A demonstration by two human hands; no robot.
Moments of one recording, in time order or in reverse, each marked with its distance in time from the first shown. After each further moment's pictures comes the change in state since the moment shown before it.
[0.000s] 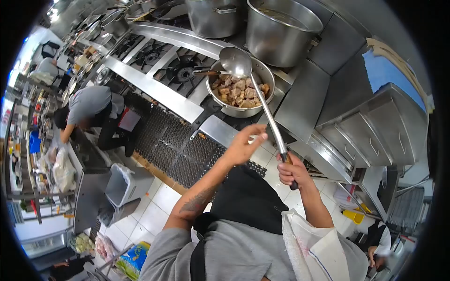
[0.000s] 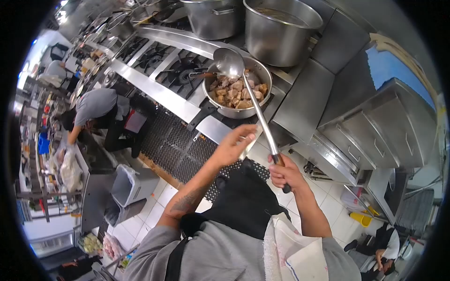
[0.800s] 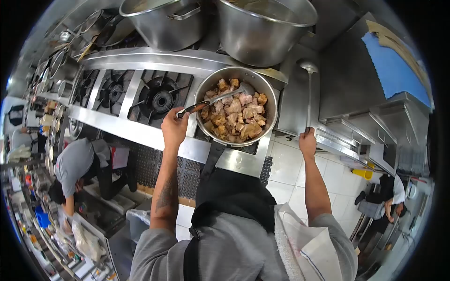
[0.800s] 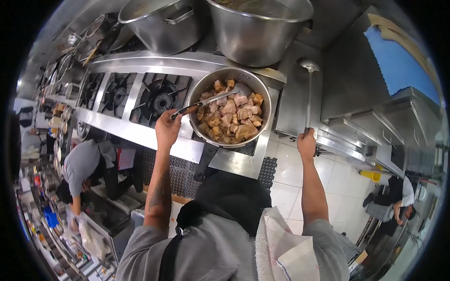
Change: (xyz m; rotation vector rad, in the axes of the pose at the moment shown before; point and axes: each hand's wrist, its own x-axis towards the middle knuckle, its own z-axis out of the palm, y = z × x) left_hand 0.179 -0.092 -0.274 0.556 0.381 -0.070; right_hand 0.184 0.025 -0.174 -1.057 1.467 -0.041
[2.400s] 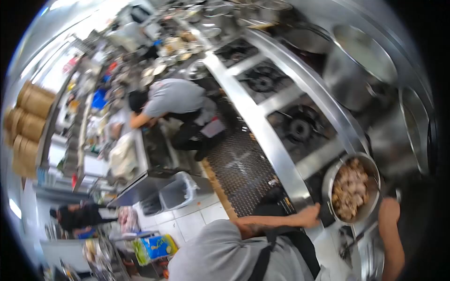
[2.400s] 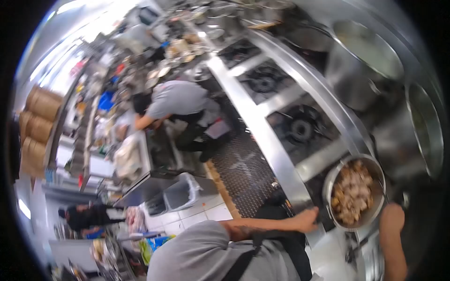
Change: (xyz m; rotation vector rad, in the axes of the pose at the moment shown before) left_hand -0.149 -0.006 0.072 -0.109 -0.626 -0.226; right_hand 0.028 -0.285 -0.109 -1.144 -0.237 -0.929
